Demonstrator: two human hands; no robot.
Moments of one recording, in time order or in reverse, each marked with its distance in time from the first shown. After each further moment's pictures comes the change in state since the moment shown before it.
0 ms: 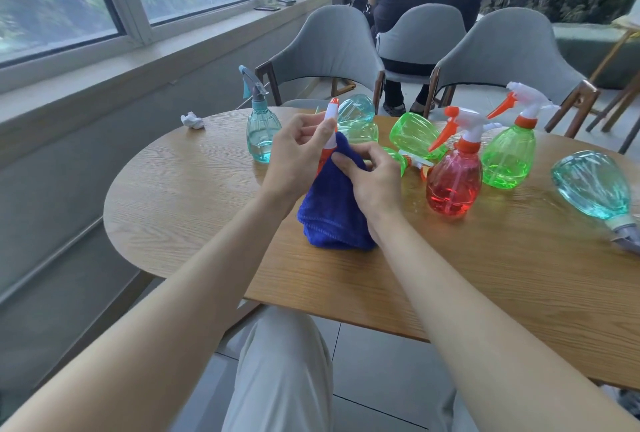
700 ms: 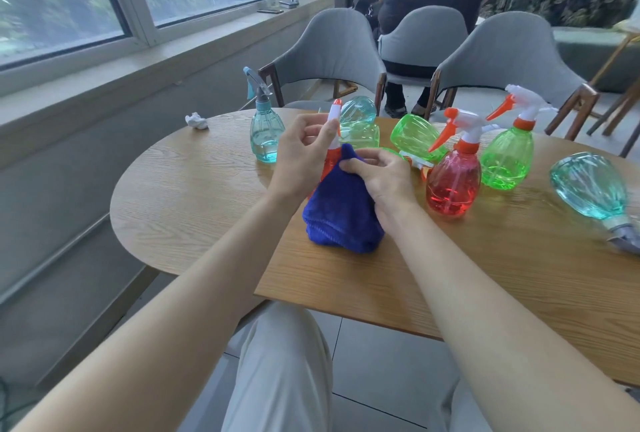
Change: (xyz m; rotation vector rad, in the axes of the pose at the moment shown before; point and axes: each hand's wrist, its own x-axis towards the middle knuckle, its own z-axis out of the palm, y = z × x) left_hand -0.005 0.002 0.004 -0.023 0.031 -0.009; right_hand 0.006 -0.013 -0.010 0.099 -0.004 0.233
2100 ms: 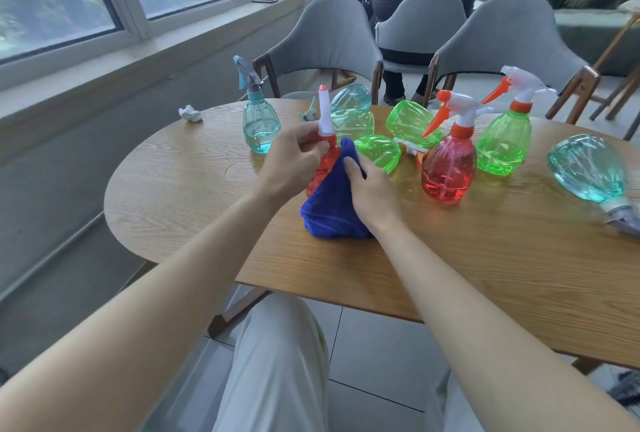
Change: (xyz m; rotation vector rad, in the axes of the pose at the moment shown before) left_hand -0.013 -0.005 -0.012 0.296 -0.203 0.074; right_hand -0.017 0.034 -0.013 -0.472 -0.103 -0.208
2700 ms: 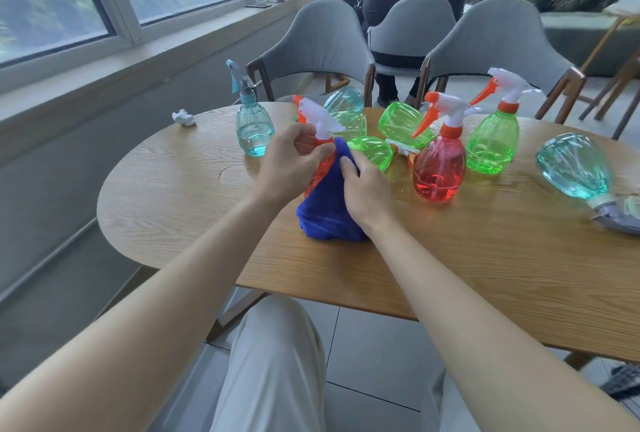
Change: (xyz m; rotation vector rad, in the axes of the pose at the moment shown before) left_hand 0.005 -0.007 0.008 0.084 0.092 -0.008; right_hand -0.005 -0.013 -0.002 -0.013 0.048 -0.011
